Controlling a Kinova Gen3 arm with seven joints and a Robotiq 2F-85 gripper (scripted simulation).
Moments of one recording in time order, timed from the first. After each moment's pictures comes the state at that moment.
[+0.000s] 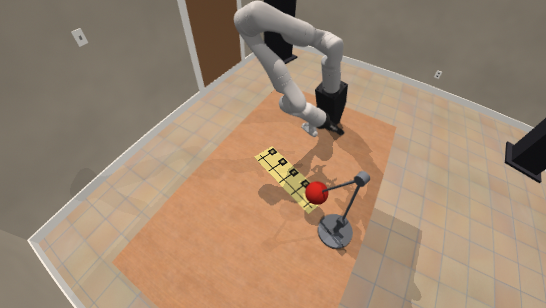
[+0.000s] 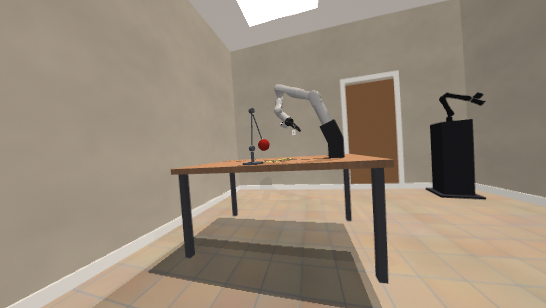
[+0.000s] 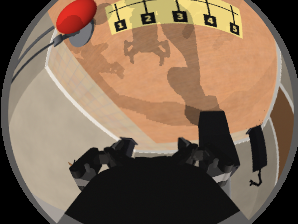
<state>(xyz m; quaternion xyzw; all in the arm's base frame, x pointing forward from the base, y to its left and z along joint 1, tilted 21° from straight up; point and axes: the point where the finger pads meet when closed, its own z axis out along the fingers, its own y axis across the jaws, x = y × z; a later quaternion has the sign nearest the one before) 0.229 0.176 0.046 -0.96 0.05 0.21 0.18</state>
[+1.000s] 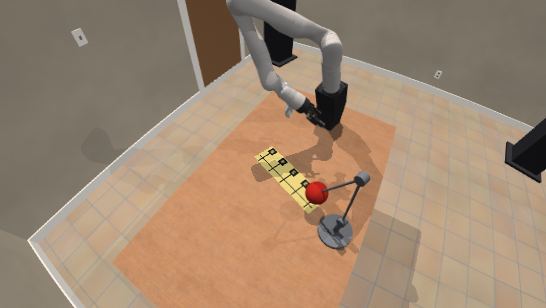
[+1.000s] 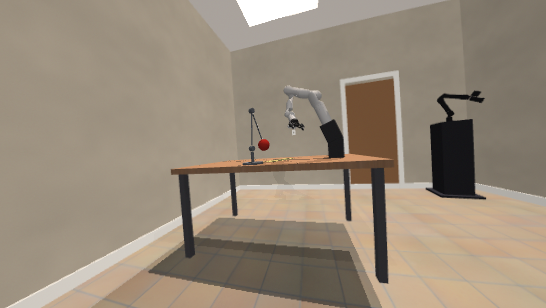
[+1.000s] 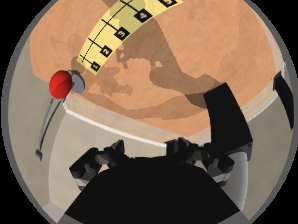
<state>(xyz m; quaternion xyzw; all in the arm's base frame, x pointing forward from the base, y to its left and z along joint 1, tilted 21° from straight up) 0.234 0.097 0.063 -0.89 0.29 0.21 0.29</state>
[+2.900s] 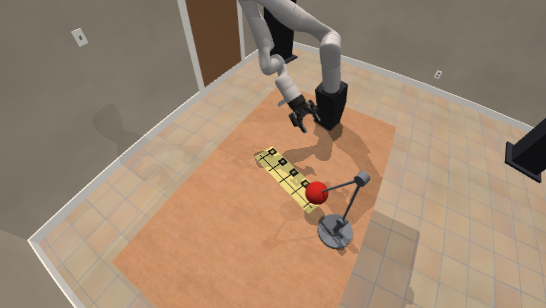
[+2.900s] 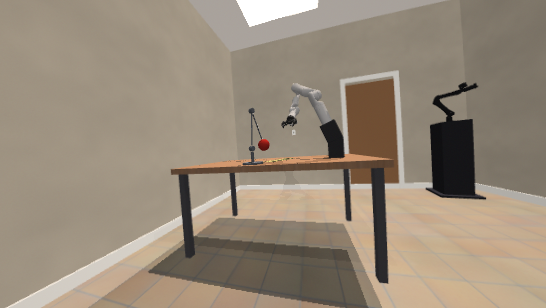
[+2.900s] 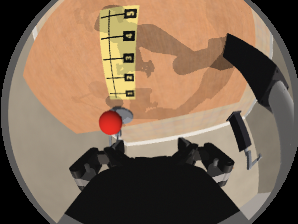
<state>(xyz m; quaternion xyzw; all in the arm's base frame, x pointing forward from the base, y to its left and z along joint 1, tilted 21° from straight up) 0.313 0.108 0.130 -0.67 0.59 0.18 0.41</state>
